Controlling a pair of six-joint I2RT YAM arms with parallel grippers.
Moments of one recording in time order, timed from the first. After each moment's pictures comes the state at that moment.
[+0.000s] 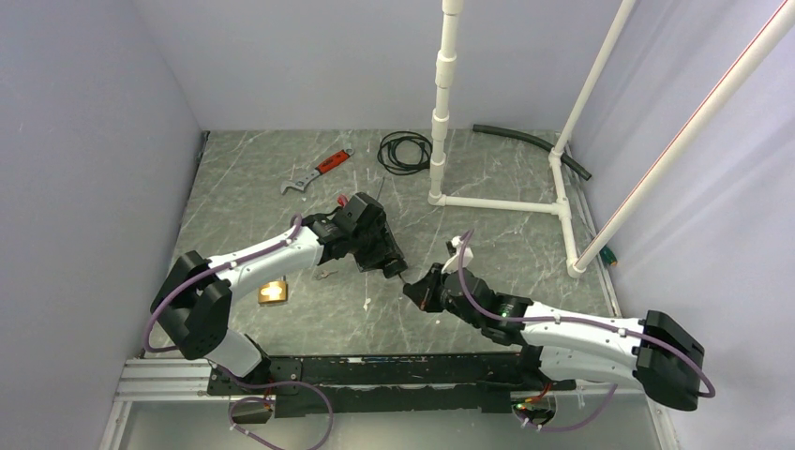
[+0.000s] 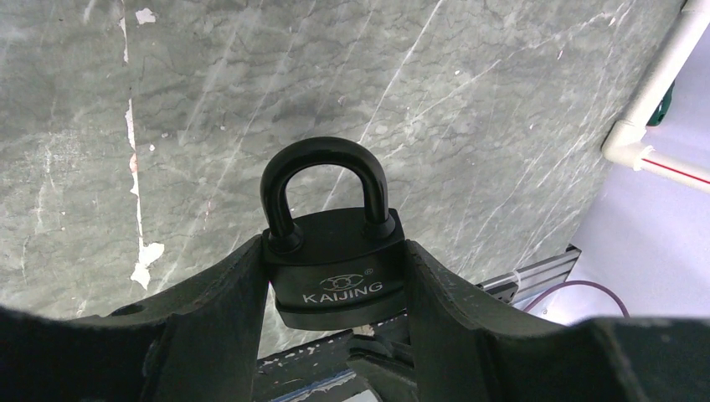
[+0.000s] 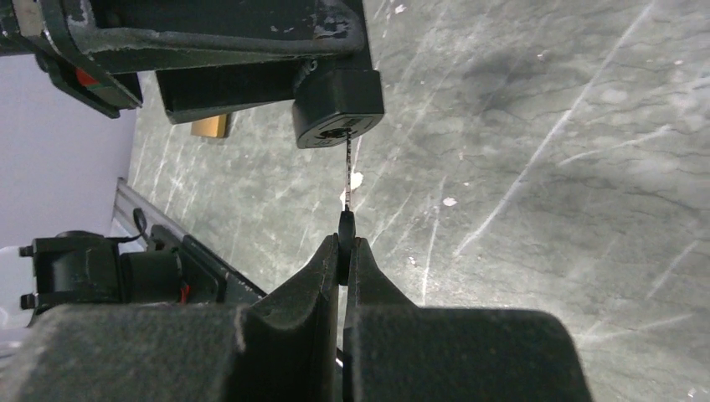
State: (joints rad) left arm -0.78 1.52 1.07 -0.46 0.04 -1.12; right arm 1.07 0.98 0.38 0.14 0.27 0.97
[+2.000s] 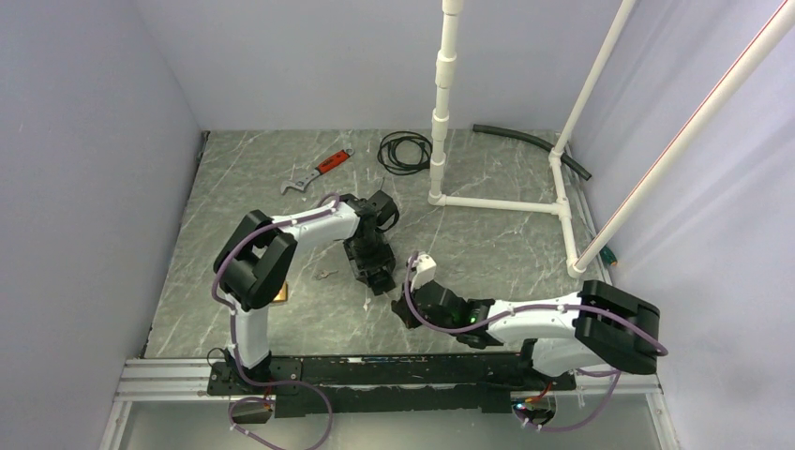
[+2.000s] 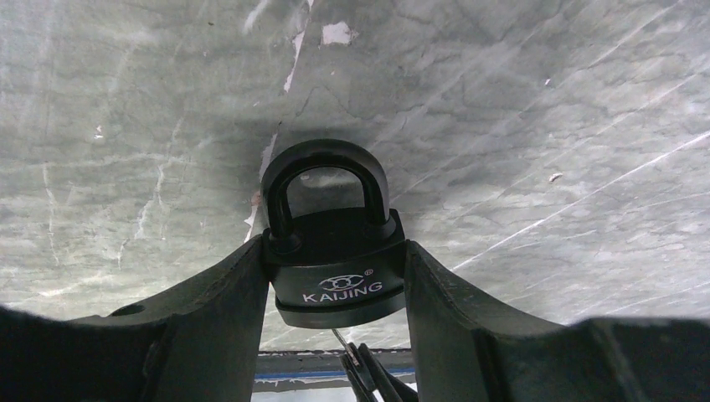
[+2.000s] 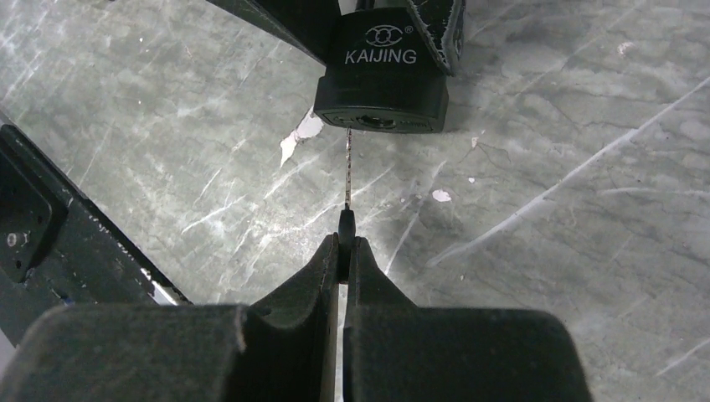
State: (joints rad) left arm -0.72 1.92 1.32 -0.83 0.09 -1.10; right arm 1.19 1.30 0.39 0.32 0.28 0.65
